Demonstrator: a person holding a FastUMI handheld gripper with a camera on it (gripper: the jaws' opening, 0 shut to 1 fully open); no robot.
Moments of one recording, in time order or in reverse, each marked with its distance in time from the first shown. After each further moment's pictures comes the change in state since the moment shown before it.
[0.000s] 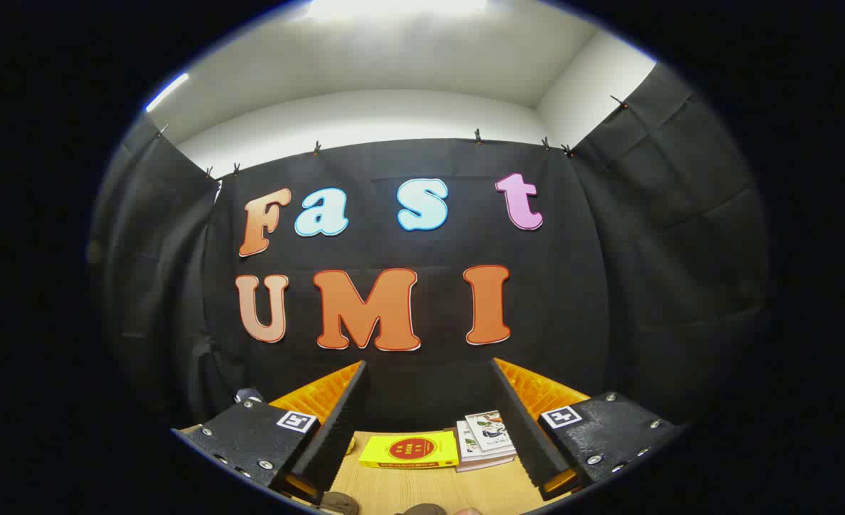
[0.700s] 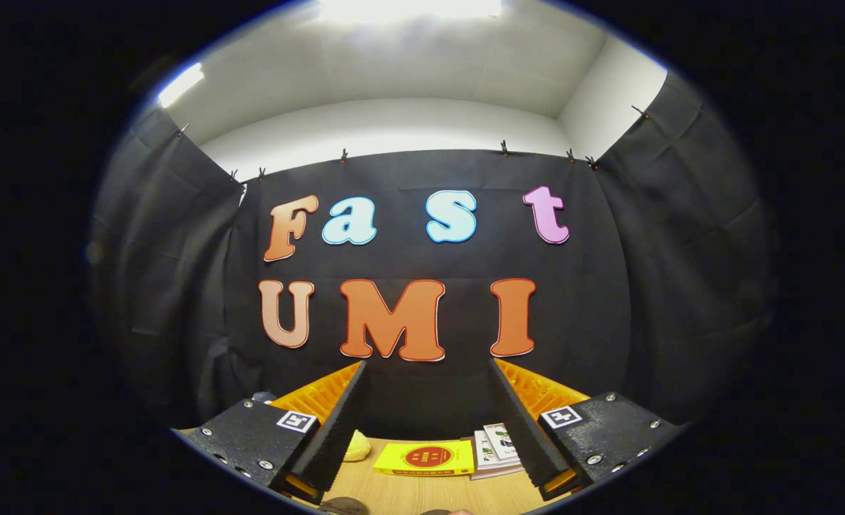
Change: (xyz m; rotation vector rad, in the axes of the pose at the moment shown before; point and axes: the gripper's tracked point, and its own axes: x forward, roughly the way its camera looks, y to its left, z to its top) arm -0.003 0.032 0.014 -0.022 -0.044 0.077
